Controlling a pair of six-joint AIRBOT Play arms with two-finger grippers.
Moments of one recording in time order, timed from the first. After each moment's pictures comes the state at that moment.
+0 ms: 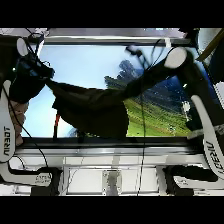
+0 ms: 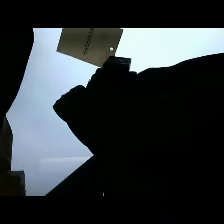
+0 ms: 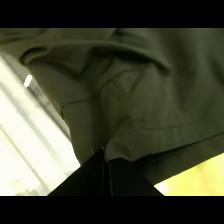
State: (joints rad) left arm -0.06 -1.49 1.77 1.74 -1.51 -1.44; right arm 0.40 -1.40 1.58 -1.06 1.47 1.24
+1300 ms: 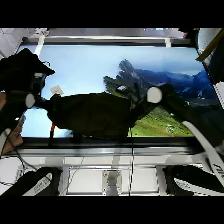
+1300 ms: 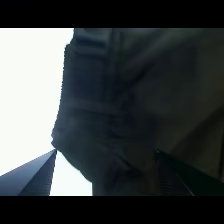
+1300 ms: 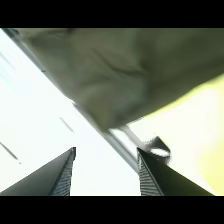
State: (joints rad) left arm -0.04 -0.99 0.92 1.75 -0.96 -1.59; right arm 0.52 -1.22 1.23 -1.31 1.42 1.35
